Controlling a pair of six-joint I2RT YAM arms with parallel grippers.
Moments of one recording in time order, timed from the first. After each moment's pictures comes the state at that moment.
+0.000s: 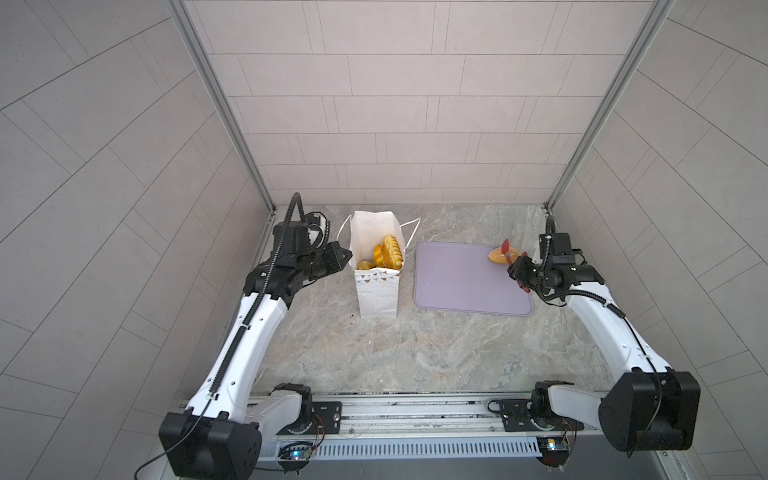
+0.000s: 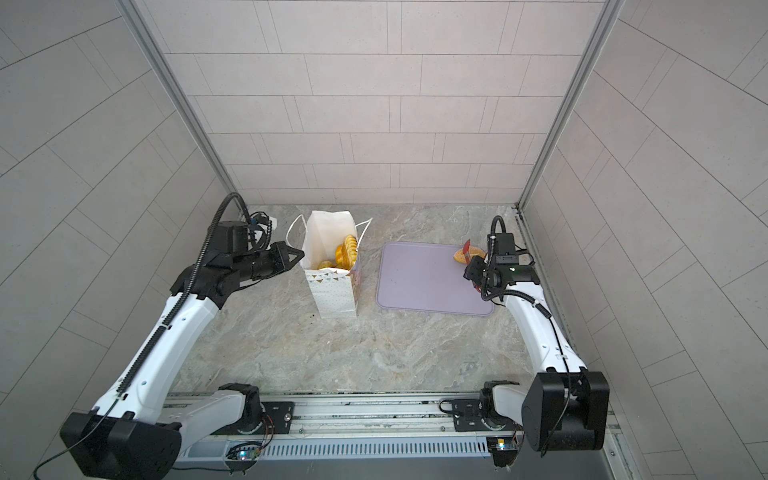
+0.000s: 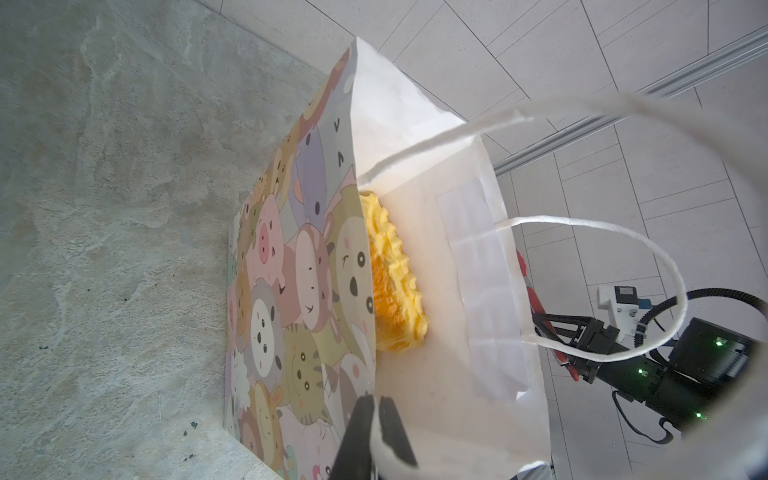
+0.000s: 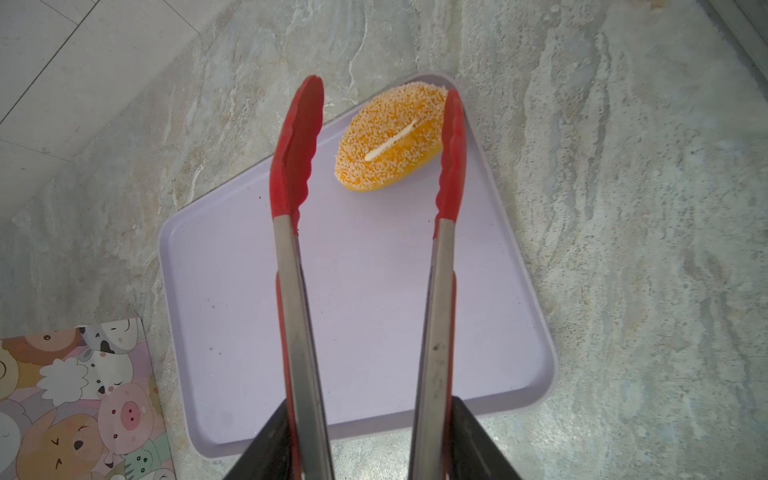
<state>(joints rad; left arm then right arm) -0.13 1.12 1.13 -0.65 0.48 -0.53 -0.06 1.21 0.99 -0.70 -0.08 0.53</state>
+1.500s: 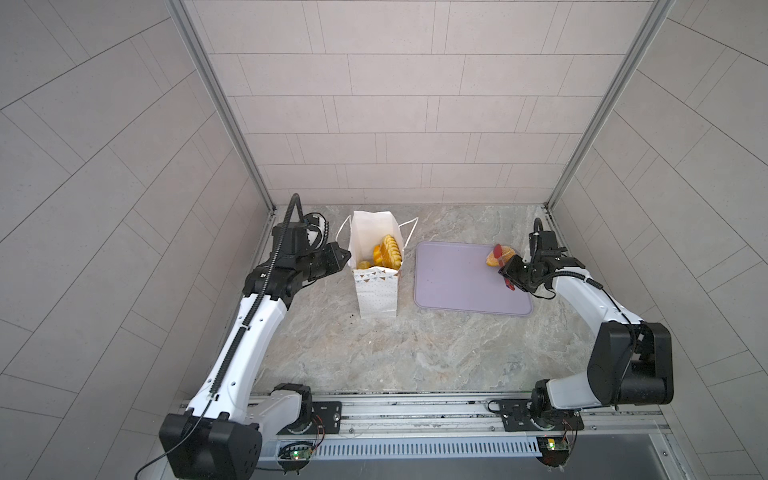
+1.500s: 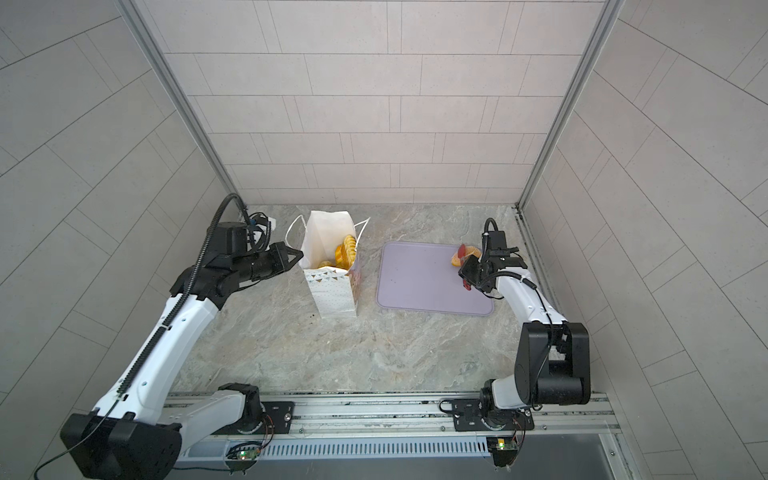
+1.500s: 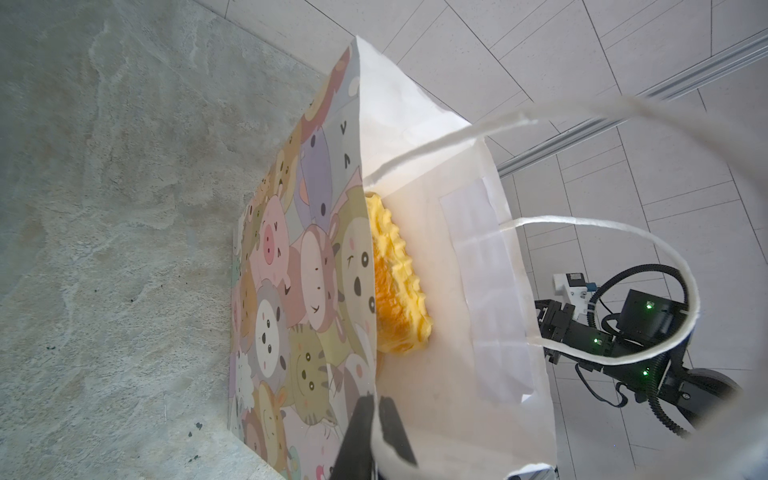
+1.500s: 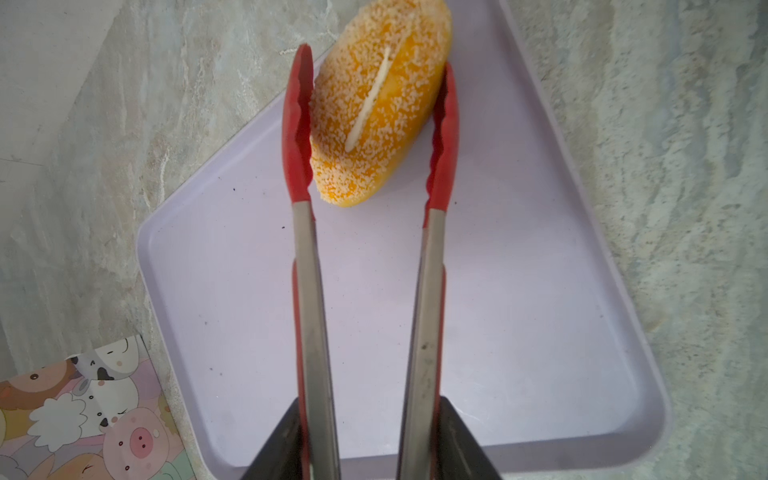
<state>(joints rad) -0.12 1.11 1.11 -0.65 0.48 -0.52 -0.07 1.43 0.99 -0.59 -0.19 0.61</state>
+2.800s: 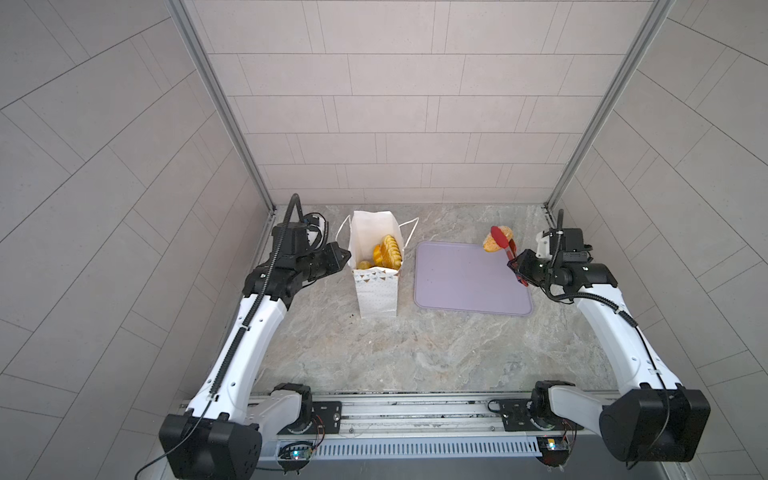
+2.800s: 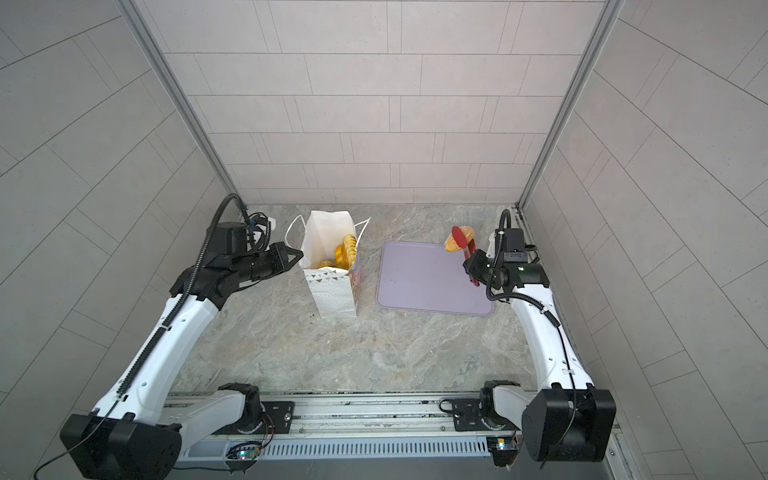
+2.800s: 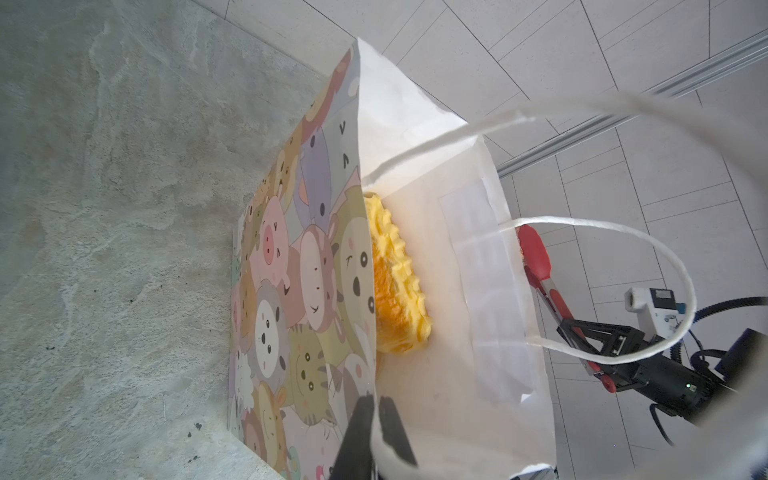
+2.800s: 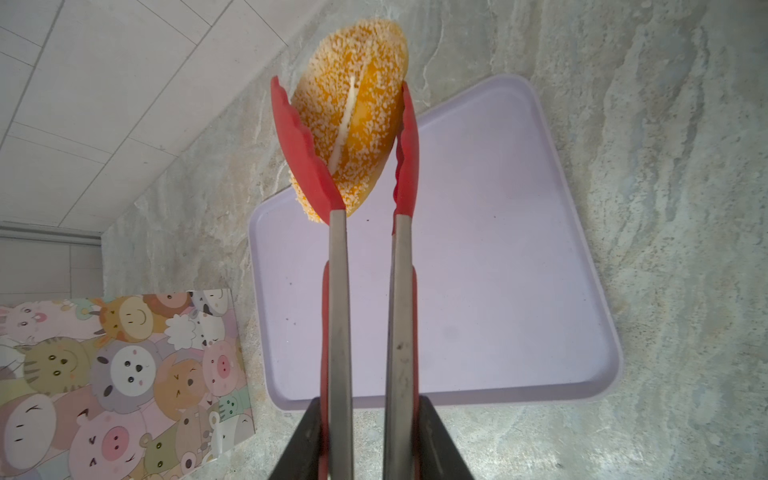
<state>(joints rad) -0.12 1.11 1.11 -0.64 0.48 -0.53 -0.07 1.15 1.08 -0.75 -0.26 0.53</state>
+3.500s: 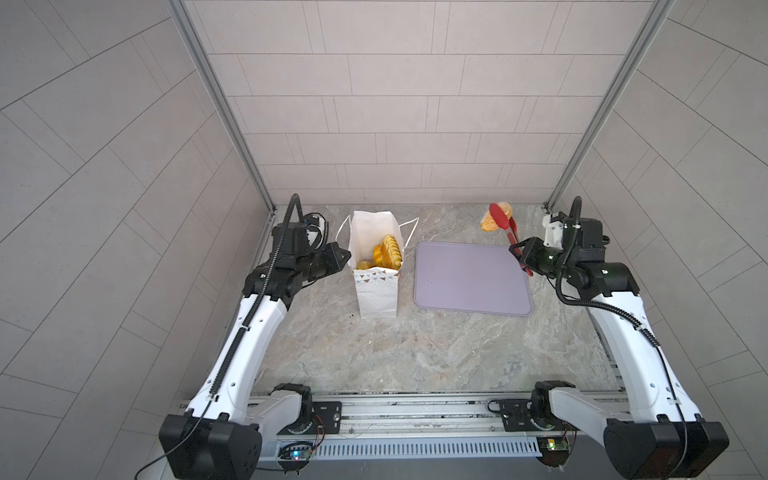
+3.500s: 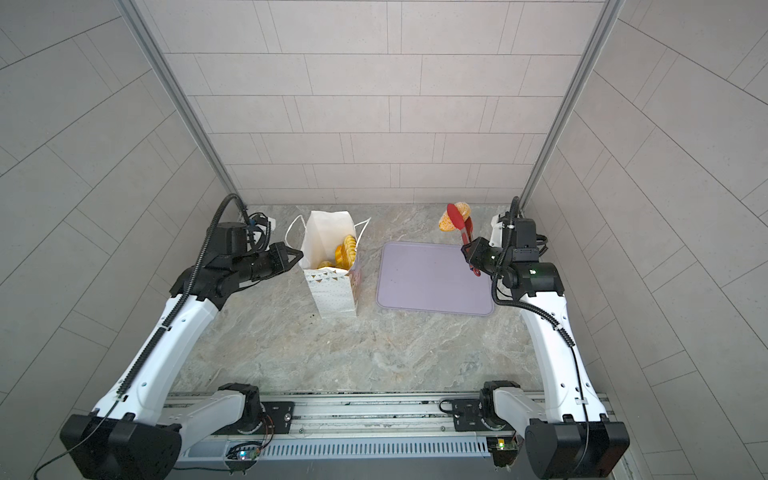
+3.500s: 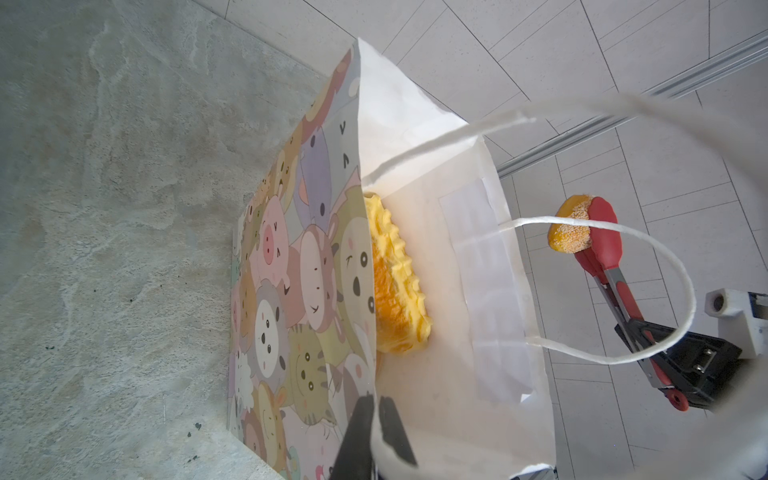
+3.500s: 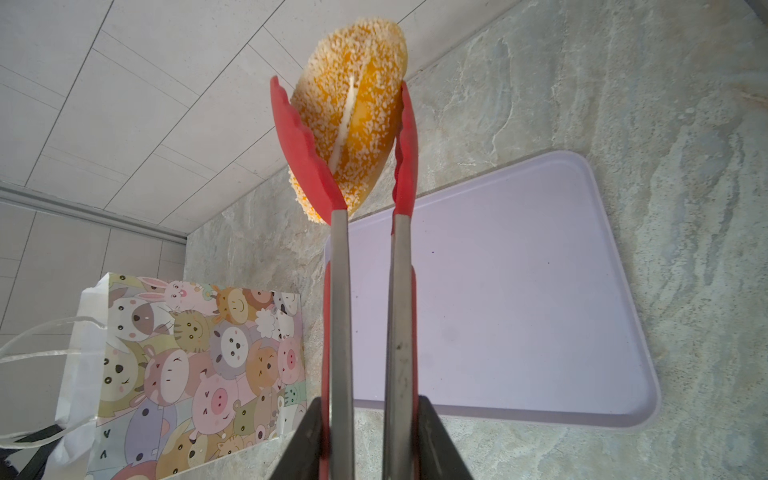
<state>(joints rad) -0.12 1.11 1.11 -0.64 0.48 -0.53 -0.03 1.09 1.22 -0.81 -0.30 0.53</state>
